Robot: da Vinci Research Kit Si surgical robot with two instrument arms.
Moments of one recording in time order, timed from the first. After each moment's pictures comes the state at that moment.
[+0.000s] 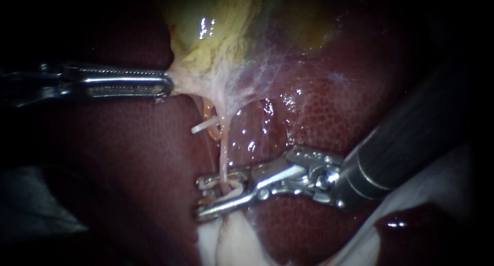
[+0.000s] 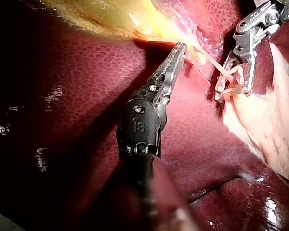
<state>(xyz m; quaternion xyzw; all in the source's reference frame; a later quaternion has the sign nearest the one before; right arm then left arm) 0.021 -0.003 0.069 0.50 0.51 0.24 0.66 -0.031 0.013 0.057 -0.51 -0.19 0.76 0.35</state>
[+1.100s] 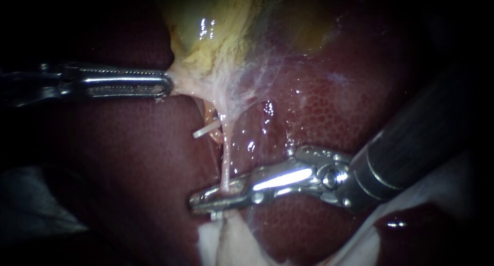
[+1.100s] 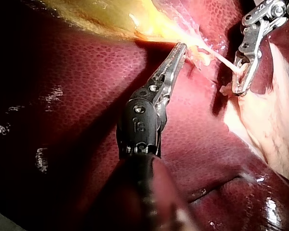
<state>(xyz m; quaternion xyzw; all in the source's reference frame) 0.020 -0.003 0.067 0.52 0.49 0.27 0.64 -0.031 0.013 0.057 -0.51 -0.19 0.76 0.35</state>
